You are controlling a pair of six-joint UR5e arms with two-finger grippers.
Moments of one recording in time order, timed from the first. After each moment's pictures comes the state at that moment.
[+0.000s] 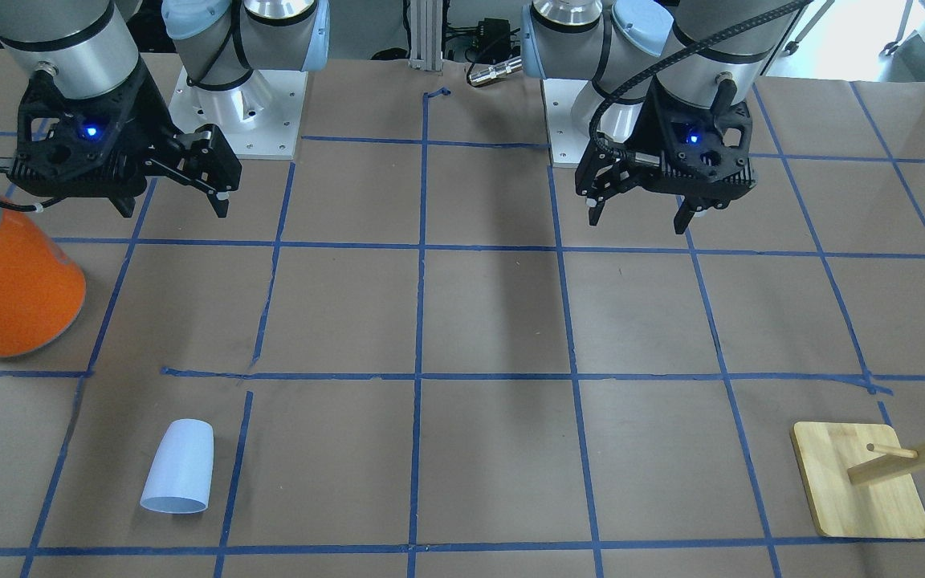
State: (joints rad) left arm -1.59 -1.56 -1.61 -1.45 1.57 0.08; right arm 1.57 -1.53 1.48 -1.53 -1.57 -0.02
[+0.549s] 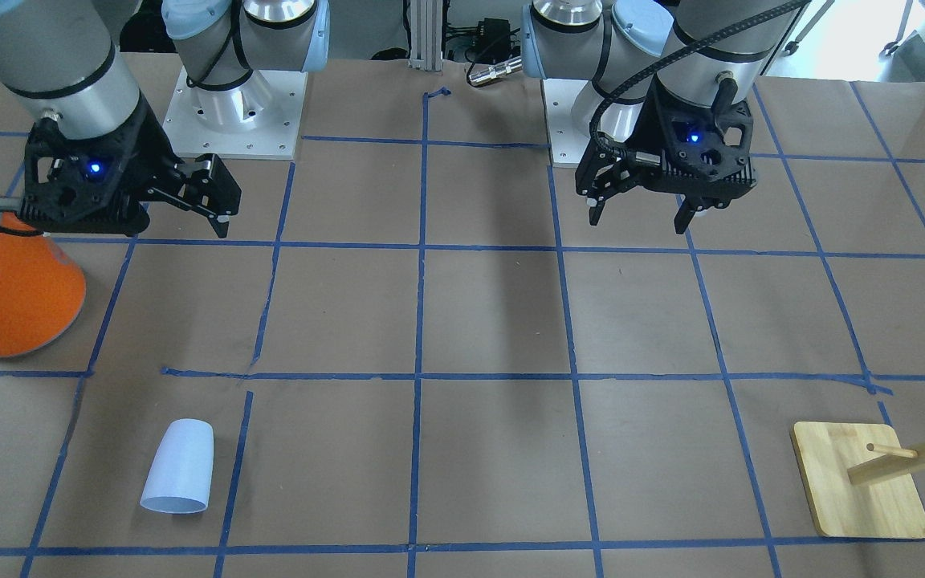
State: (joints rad) left arm -1.59 -1.56 -1.61 -1.45 1.57 0.08; right arm 1.56 -1.46 1.49 -1.53 -1.57 -0.01
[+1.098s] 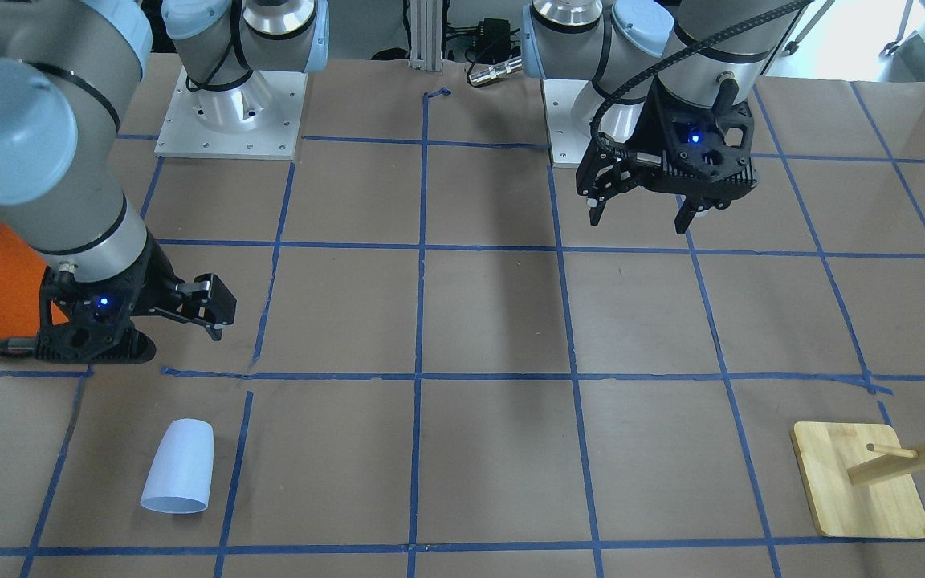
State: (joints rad) left arm -1.59 -1.56 -1.61 -1.45 1.57 0.08; right arm 1.55 -1.28 1.49 -1.81 -1.62 -0.07
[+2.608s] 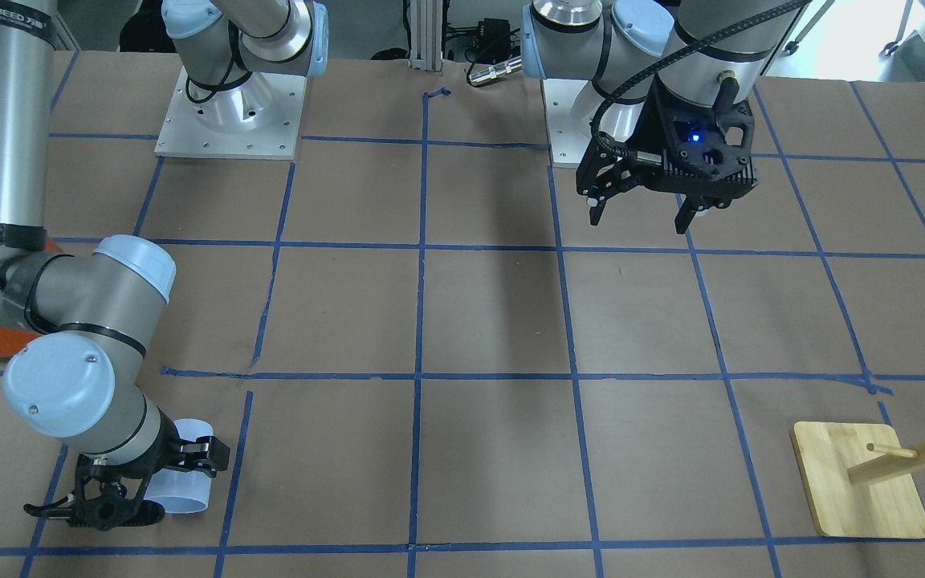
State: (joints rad) left arm -1.59 -1.56 -1.61 -1.45 1.57 0.08; right arm 1.49 -0.94 1.49 -2.16 -1.62 -0.10
